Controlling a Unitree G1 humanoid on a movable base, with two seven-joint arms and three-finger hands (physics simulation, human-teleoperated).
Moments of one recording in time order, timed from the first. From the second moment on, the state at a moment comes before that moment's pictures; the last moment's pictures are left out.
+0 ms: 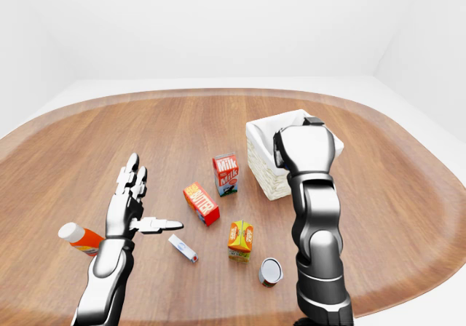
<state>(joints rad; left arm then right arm) 0.09 0.01 0.03 -0.15 0.04 -0.09 -0.03 -0.29 -0.13 -0.08 -0.40 -1.50 0.09 0.38</state>
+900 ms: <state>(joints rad) 0.10 0.01 0.02 -0.16 0.04 -0.09 -0.03 -0.93 -0.29 -0.05 0.54 -1.34 0.09 0.21</state>
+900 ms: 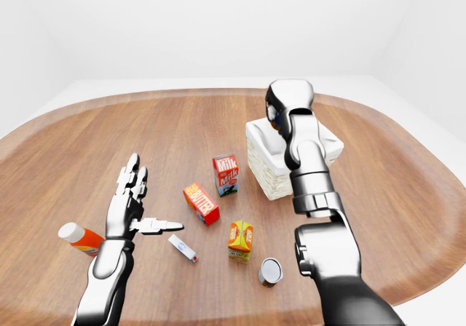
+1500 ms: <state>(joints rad) 0.09 0.01 0.03 -0.16 0.04 -0.09 -0.04 -1.28 -0.30 0.02 1.25 -1.14 0.09 -0.06</state>
